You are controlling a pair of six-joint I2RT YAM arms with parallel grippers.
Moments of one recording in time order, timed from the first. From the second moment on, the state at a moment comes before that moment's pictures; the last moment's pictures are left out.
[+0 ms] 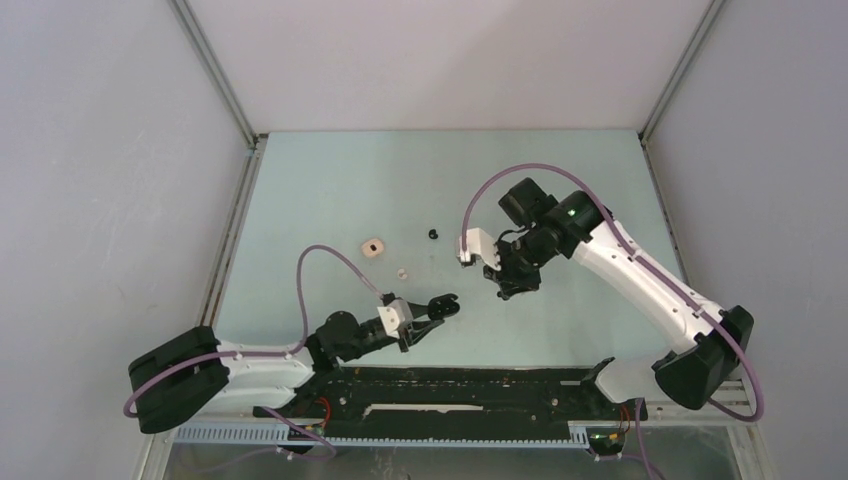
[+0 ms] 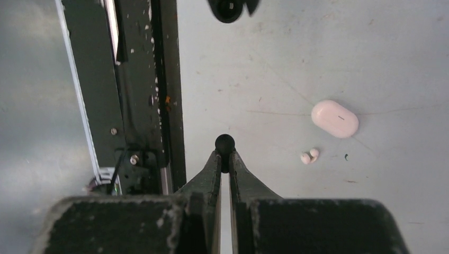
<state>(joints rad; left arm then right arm) -1.05 1.06 0.05 1.05 0.13 0.05 0.68 1.37 1.40 -1.29 -0.47 -0.78</state>
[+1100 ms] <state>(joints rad) -1.05 1.13 0.09 1.13 0.20 -0.05 1.31 1.73 1.90 -1.43 0.08 -0.68</state>
